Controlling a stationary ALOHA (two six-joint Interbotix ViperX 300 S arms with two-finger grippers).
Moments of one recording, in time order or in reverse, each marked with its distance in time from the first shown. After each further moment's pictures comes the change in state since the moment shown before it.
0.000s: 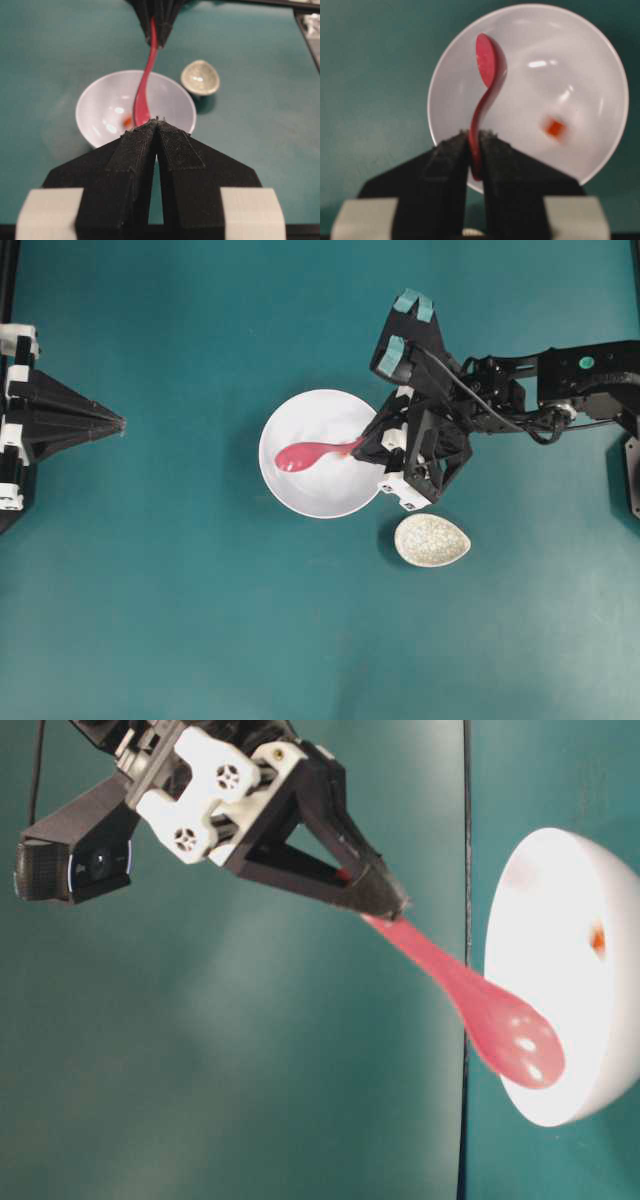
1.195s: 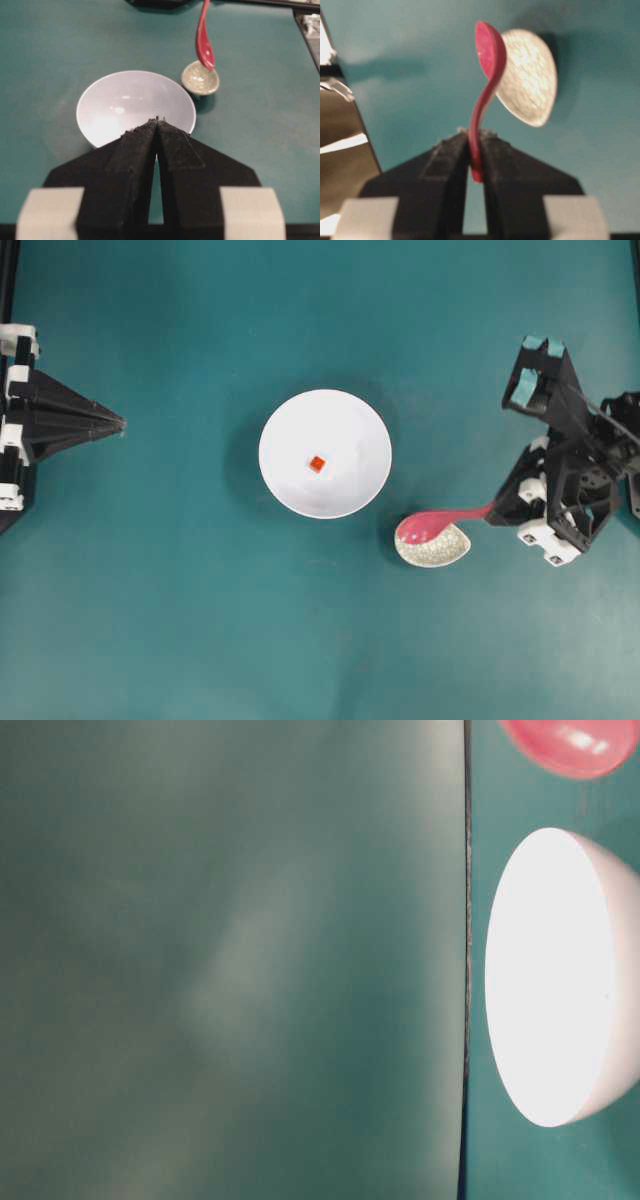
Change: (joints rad) left arm 0.000 0.002 -0.002 -0.002 0.000 0.002; right arm 0.138 -0.380 0.222 0.071 0.322 0.245
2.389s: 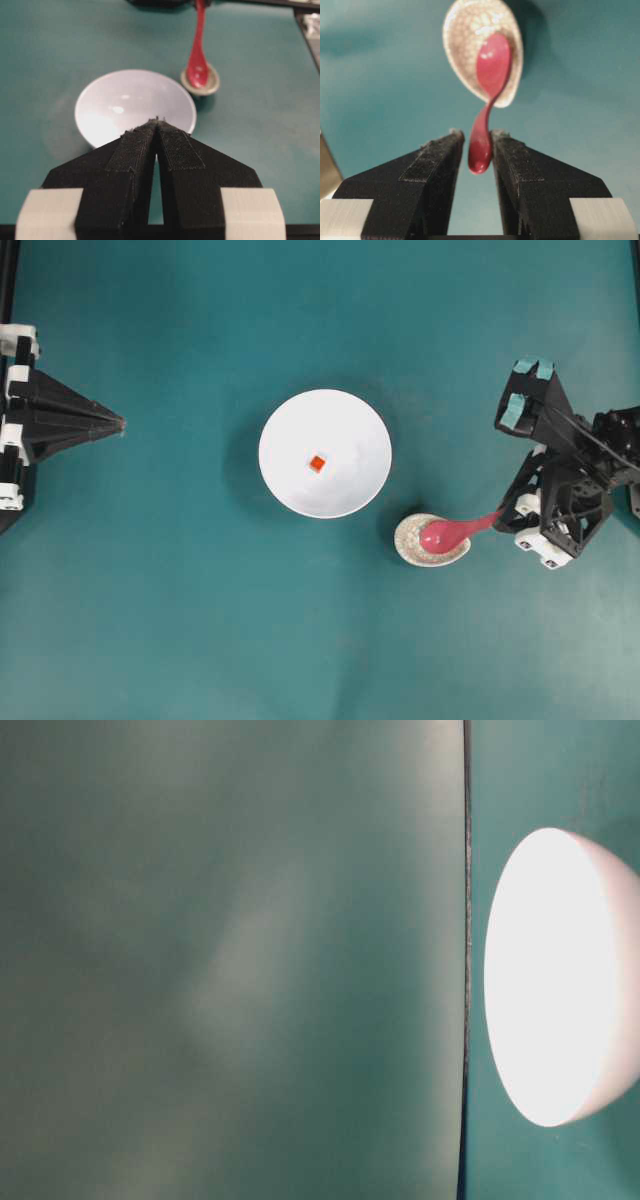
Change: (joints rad) left arm -0.002 0.000 0.000 0.002 0.000 -0.005; right arm 0.011 0.037 0.086 -0.017 -0.049 -0.005
